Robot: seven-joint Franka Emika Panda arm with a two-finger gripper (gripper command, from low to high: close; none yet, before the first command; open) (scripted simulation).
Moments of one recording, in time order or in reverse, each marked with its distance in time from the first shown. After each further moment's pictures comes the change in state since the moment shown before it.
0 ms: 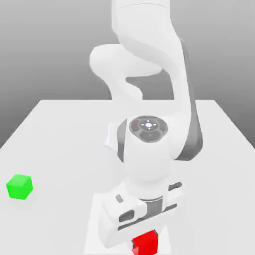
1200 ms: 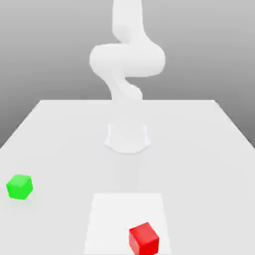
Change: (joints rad) arm -0.101 -1.109 0.025 0.103 -0.040 -0.482 0.397
